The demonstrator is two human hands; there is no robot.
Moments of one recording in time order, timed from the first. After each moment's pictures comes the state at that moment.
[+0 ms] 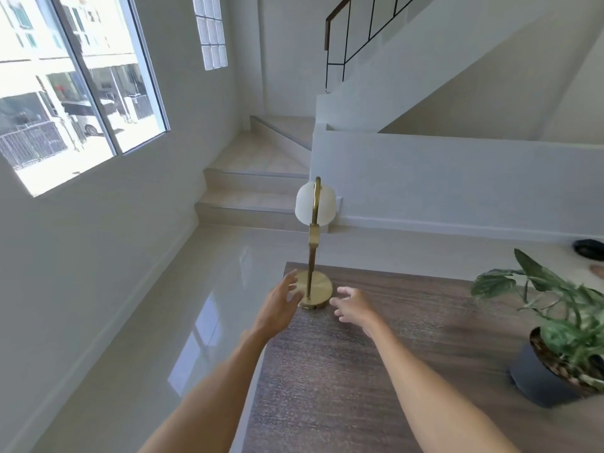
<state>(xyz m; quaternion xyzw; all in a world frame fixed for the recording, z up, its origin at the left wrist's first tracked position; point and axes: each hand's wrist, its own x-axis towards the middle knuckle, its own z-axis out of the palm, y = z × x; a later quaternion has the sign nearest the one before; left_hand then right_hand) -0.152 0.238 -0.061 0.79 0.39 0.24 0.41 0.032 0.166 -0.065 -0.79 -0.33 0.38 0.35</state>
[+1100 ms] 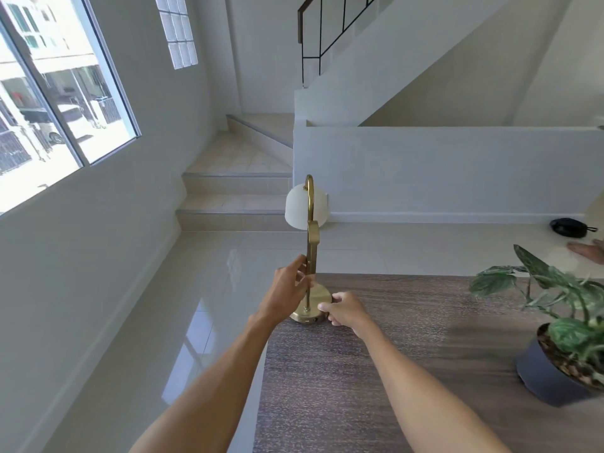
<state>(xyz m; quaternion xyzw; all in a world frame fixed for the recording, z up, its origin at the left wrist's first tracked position) -0.107 0.286 -0.031 0.82 0.29 0.29 0.39 0.041 0.207 -0.090 -0.79 -0.30 0.39 0.36</state>
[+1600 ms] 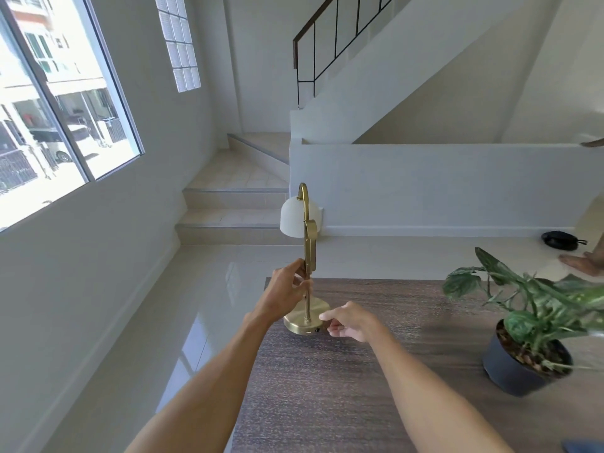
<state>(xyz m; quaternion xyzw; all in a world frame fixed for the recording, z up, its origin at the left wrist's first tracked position) -0.095 0.243 -0.001 0.83 0.28 0.28 0.39 0.069 0.157 -0.072 -0.73 -0.22 0.51 0.40</state>
